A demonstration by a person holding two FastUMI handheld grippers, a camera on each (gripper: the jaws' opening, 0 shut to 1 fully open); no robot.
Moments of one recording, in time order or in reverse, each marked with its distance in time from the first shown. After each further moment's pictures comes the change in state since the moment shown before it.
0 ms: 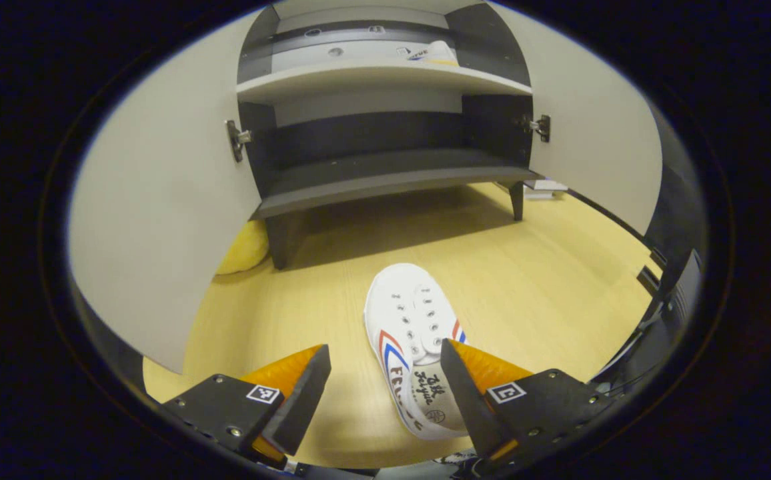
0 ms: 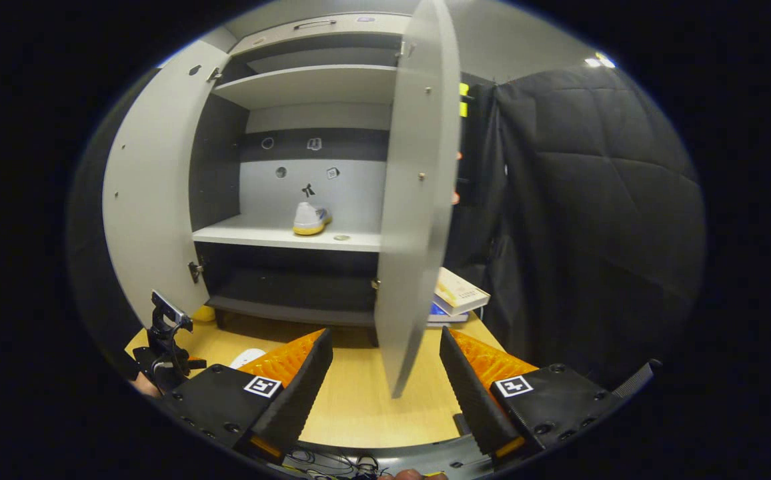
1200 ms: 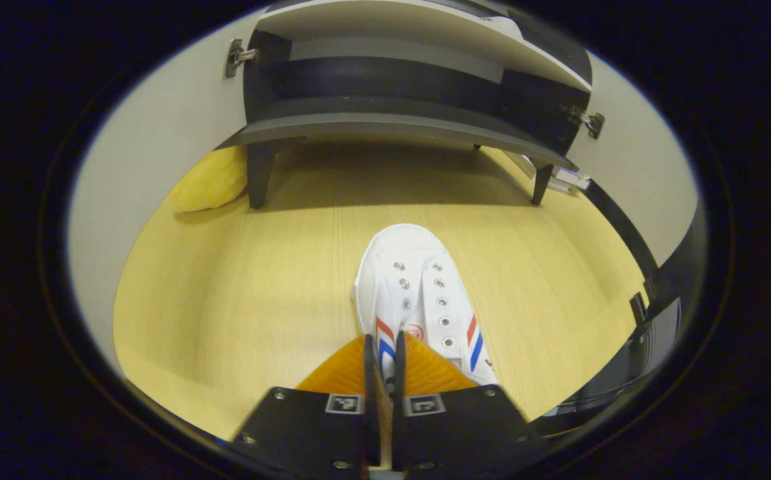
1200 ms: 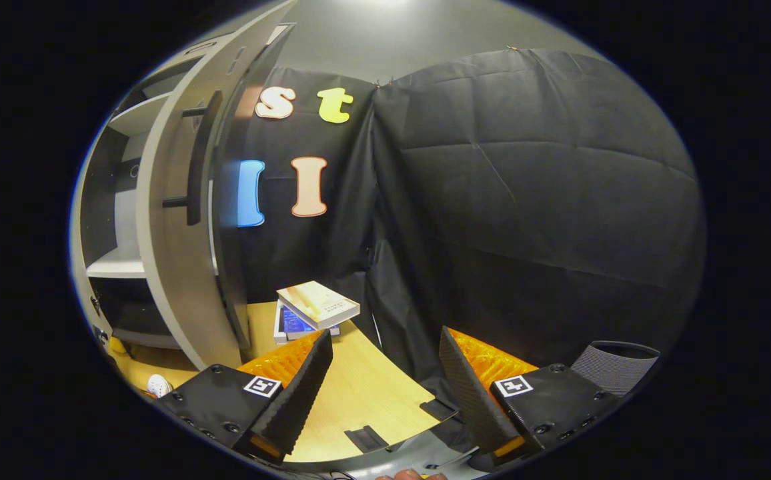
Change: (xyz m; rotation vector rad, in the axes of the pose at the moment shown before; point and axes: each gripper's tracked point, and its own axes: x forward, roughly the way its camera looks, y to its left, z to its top) left arm 0.032 -0.006 -0.023 -0.237 0.224 -0.046; right arm 0.030 -0.183 0.001 0.144 -0.075 -0.402
